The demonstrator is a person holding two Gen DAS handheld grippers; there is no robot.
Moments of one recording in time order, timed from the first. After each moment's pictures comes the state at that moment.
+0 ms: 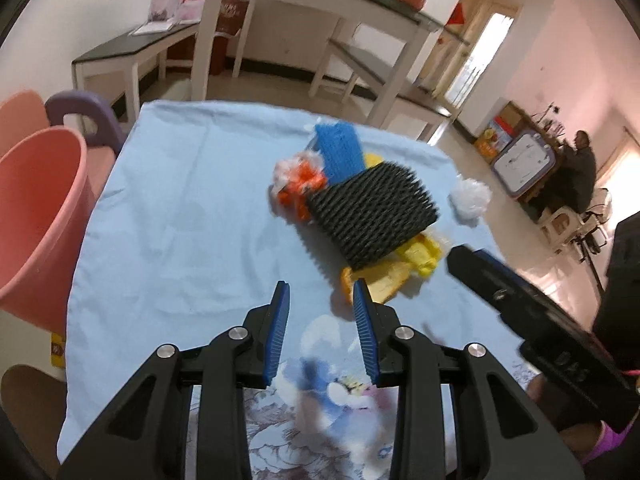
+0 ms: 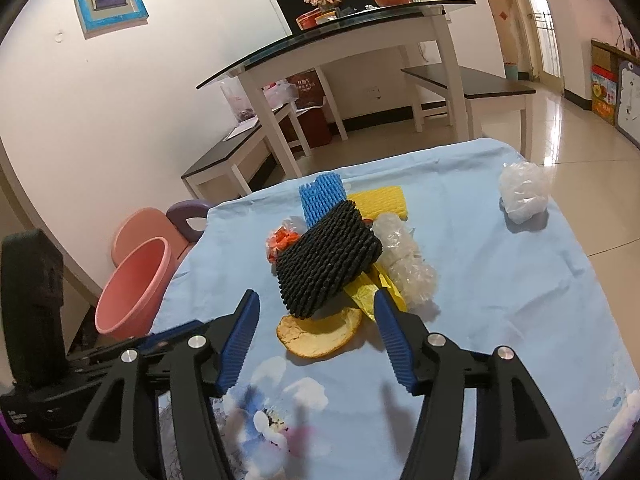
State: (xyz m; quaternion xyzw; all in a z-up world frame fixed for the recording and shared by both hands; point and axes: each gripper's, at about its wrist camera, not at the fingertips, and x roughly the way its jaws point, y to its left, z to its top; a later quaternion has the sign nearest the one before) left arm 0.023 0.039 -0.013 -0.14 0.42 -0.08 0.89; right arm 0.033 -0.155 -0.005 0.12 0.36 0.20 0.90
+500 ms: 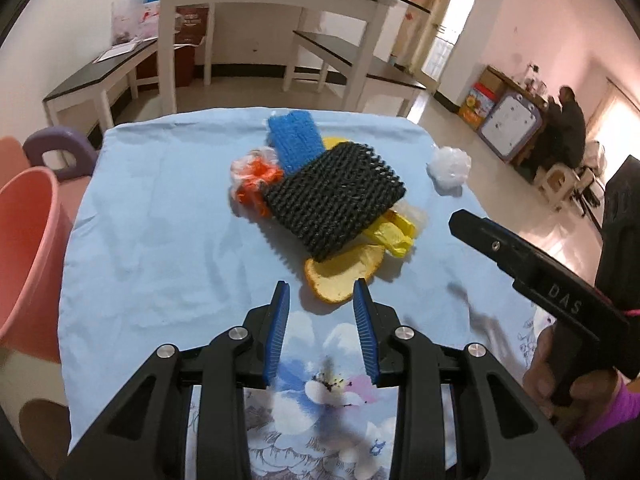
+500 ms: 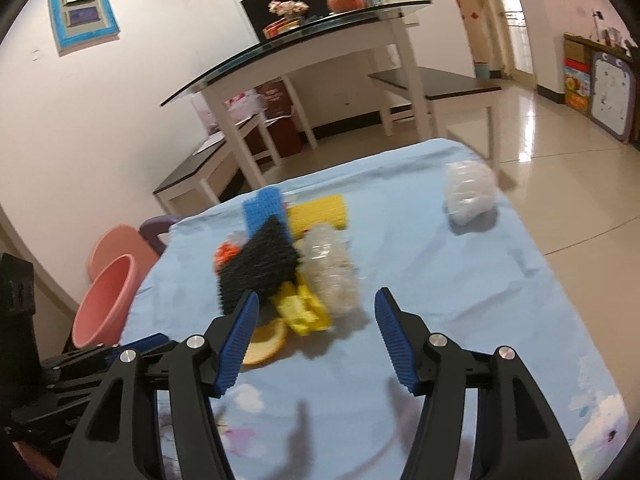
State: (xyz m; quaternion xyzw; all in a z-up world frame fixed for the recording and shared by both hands) left arm 0.030 0.002 -0.013 -0.06 0.44 -0.12 0.89; right arm 0.039 -0.200 -0.014 0.13 0.36 0.14 0.91
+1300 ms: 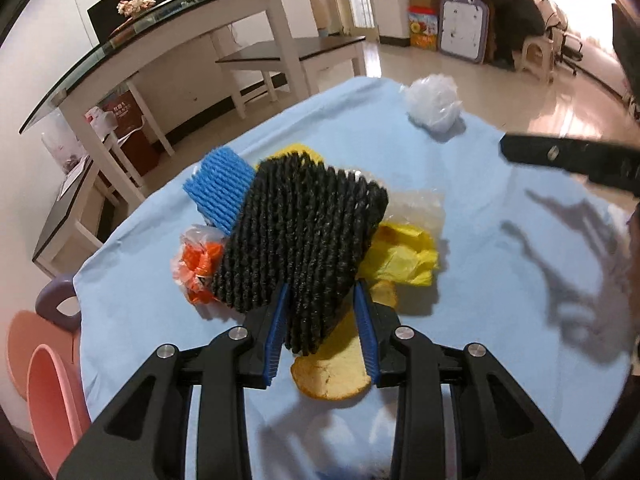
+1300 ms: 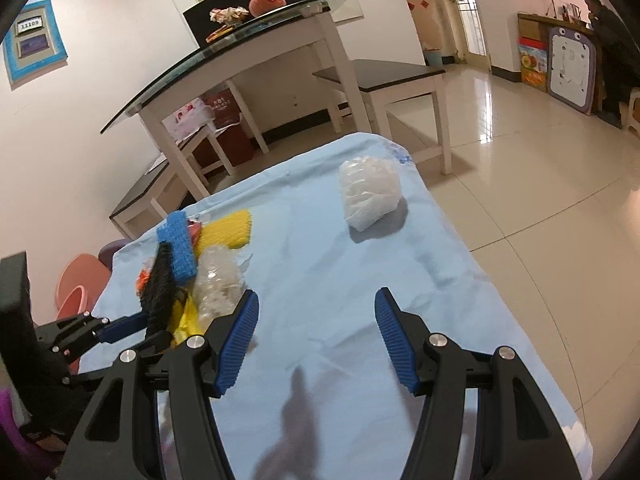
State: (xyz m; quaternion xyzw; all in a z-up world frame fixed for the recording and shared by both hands) left arm 0.094 -0.062 -0.056 0.20 0.41 -0.16 0.88; right arm 0.072 -0.270 -0.042 0.16 0.37 0.07 0.91
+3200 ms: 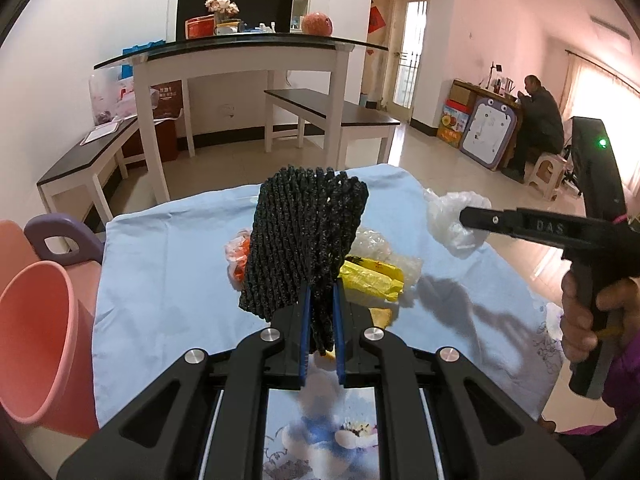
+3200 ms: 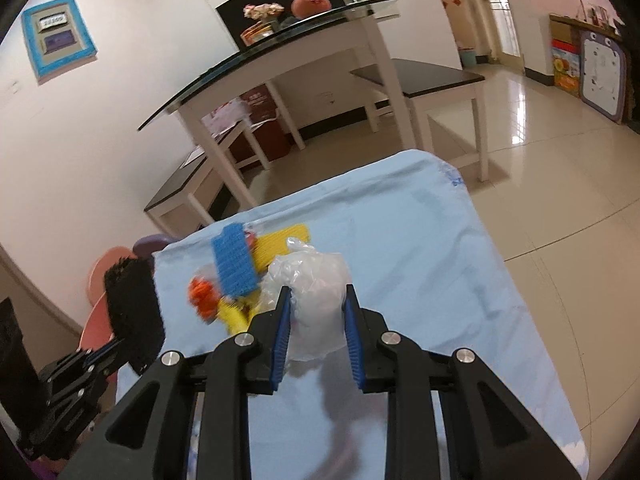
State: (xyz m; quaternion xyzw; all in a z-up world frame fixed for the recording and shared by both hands) left arm 0.028 0.000 0.010 0.01 0.33 -0.14 0.93; right arm 0.075 -0.246 -0.003 0.16 0.37 0.14 0.90
